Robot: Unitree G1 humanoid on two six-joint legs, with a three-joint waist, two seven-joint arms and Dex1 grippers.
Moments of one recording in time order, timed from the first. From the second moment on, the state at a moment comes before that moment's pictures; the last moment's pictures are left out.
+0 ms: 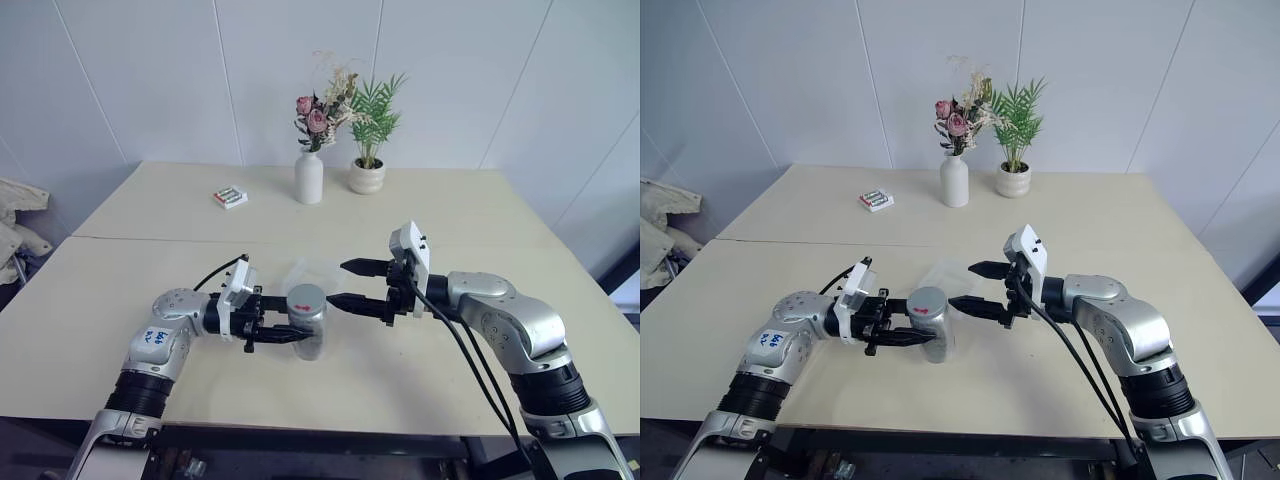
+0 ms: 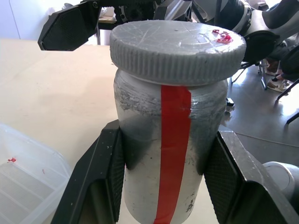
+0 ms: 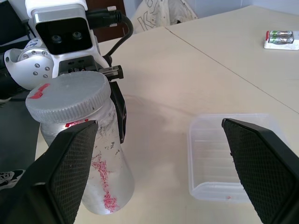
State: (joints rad) left arm -0.66 0.52 -0.04 0.24 -0.46 0.22 -1.38; right arm -0.73 -0.51 0.08 -0.14 0.58 0.72 0.90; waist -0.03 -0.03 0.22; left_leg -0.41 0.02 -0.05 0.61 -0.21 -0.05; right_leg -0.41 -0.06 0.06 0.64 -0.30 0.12
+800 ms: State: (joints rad) left arm -0.66 0.52 -0.04 0.24 -0.46 0.22 -1.38; right arm -0.70 -0.55 0.04 -0.22 0.71 0.81 1.00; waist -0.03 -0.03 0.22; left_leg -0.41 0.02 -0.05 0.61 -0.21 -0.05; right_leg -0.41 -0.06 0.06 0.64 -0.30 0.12
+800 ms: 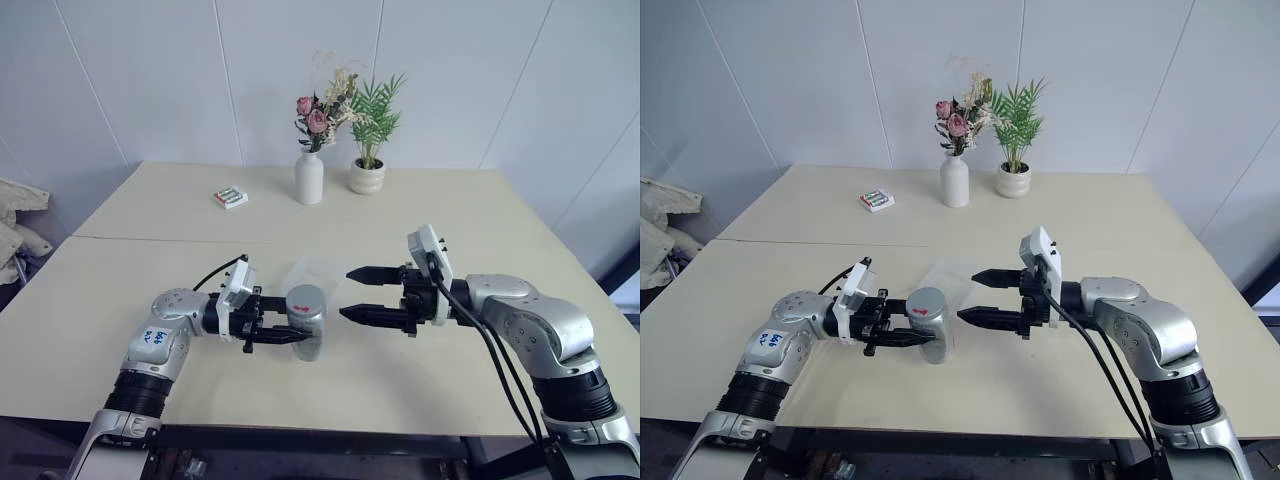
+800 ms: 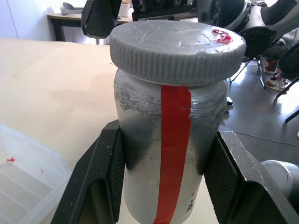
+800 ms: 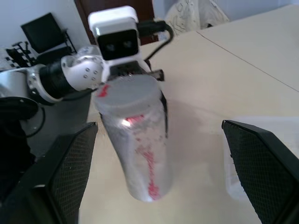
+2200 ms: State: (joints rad) left arm -0.65 0.52 -0.04 0.21 -0.47 0.23 -1.37; right arm -0.77 -0.38 0.16 -0.18 0.60 0.74 0.97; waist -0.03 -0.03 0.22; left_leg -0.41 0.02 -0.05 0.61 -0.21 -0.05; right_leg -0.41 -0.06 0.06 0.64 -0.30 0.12
